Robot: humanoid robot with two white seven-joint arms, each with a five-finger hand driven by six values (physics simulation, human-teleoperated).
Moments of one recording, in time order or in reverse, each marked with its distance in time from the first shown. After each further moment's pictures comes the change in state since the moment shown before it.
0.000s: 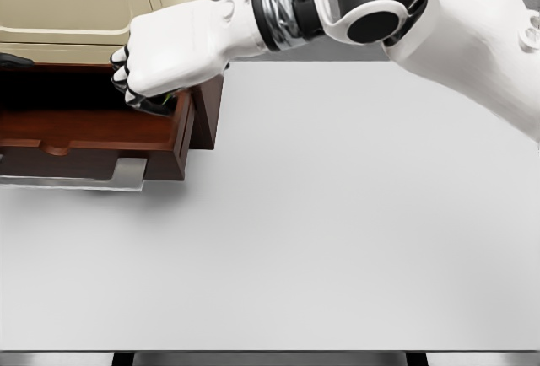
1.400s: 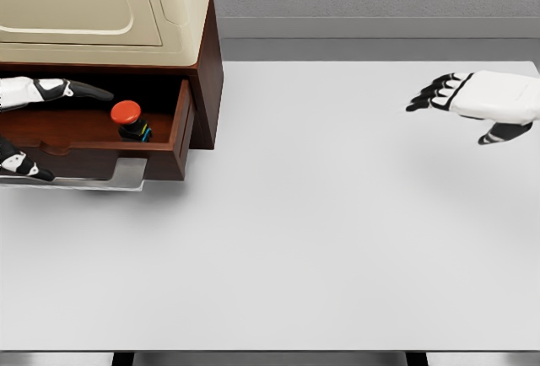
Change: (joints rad) left arm 0.000 -0.126 0.004 -0.123 -0.091 0.000 0.000; right arm 0.761 -0.720 -0.558 -0.061 0.021 0.000 0.000
